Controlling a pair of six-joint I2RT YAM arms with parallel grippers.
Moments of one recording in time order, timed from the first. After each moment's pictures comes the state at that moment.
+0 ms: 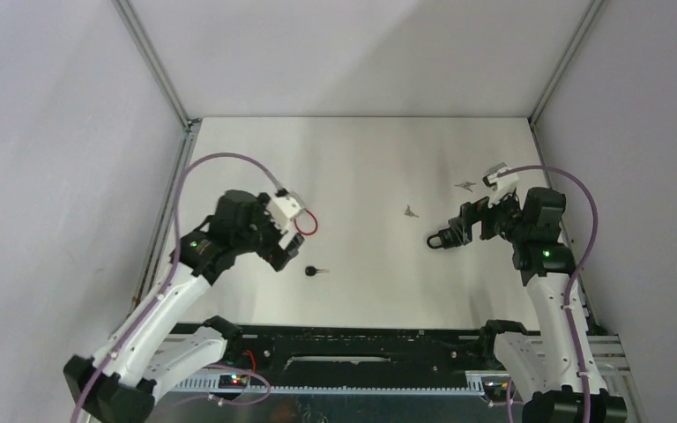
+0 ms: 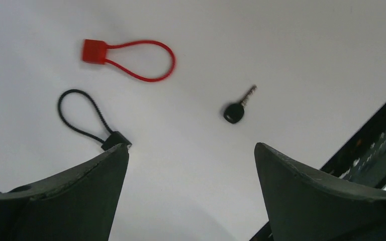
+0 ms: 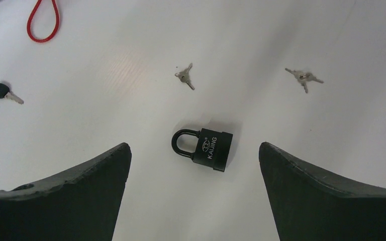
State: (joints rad) left arm -0.41 0.86 0.87 -0.69 0.24 0.34; right arm -0.10 0.82 0.73 -0.41 -0.58 -0.23
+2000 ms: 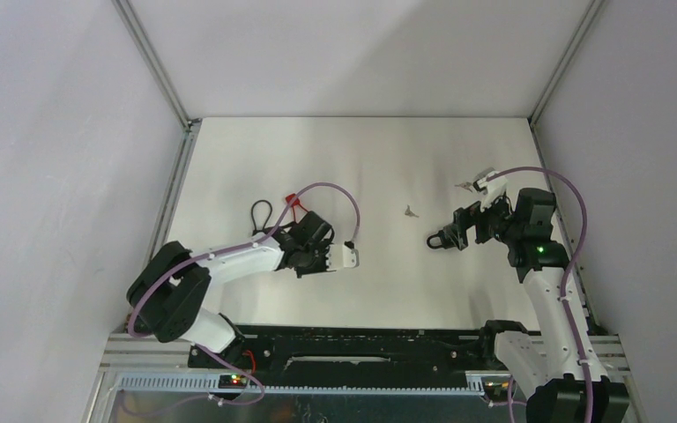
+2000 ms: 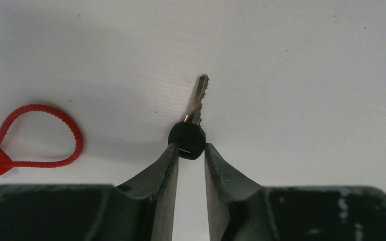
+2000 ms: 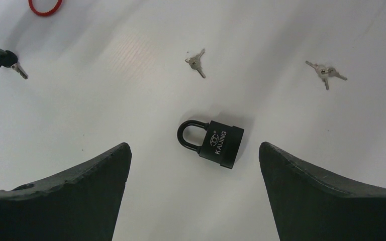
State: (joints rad) left arm -0.76 1.48 0.76 -0.44 0.07 0.77; right arm -0.06 0.87 0.70 -0.41 -0.60 -0.30
